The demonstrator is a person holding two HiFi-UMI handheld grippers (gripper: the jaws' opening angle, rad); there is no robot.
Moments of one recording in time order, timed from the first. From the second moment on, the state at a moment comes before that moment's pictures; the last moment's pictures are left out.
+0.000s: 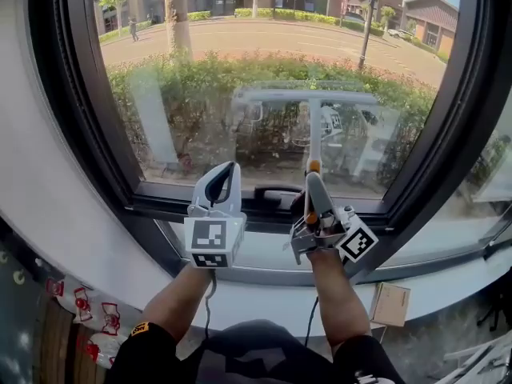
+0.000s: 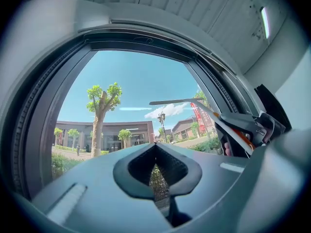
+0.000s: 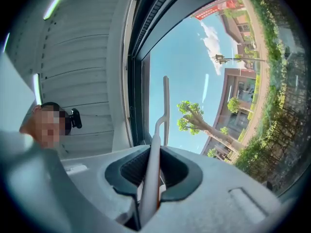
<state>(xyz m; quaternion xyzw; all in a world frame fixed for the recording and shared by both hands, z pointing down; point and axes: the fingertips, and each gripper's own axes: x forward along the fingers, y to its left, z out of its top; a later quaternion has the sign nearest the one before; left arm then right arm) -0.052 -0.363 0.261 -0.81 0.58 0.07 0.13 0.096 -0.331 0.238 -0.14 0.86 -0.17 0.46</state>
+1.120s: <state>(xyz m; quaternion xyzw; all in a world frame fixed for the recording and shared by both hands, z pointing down) 0.042 -0.346 0.403 -0.82 0.57 0.02 0.00 0.141 -0.313 0.411 -0.18 0.85 -0.27 0.40</state>
